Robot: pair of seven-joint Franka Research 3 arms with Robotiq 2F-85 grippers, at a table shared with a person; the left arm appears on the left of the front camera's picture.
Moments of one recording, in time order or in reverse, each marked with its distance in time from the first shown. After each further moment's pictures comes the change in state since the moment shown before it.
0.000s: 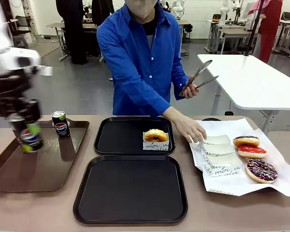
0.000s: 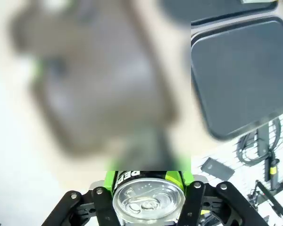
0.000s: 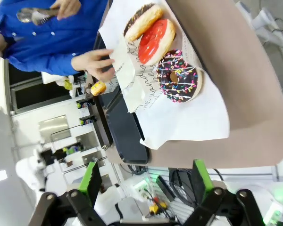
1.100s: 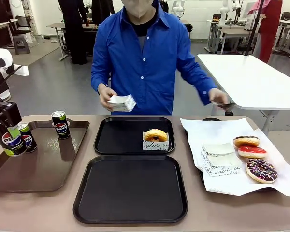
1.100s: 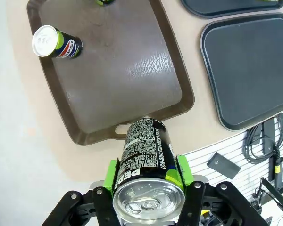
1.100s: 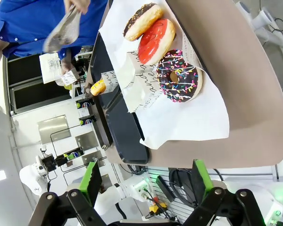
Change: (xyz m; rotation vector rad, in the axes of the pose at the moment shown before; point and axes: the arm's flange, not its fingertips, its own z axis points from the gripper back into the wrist) left arm -0.029 0.019 0.007 0.011 -0.020 0.028; right arm 0.000 0.000 0.000 -0.001 0.000 0.000
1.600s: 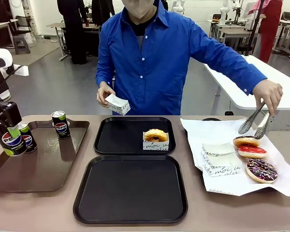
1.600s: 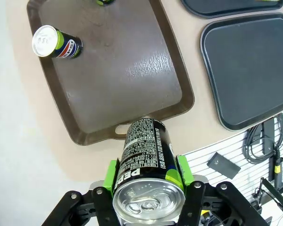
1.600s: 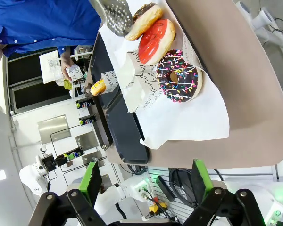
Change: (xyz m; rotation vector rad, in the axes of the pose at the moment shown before) left arm 0.000 0.000 0.000 0.000 0.000 0.000; right arm 0.000 0.000 0.000 0.000 0.000 0.000
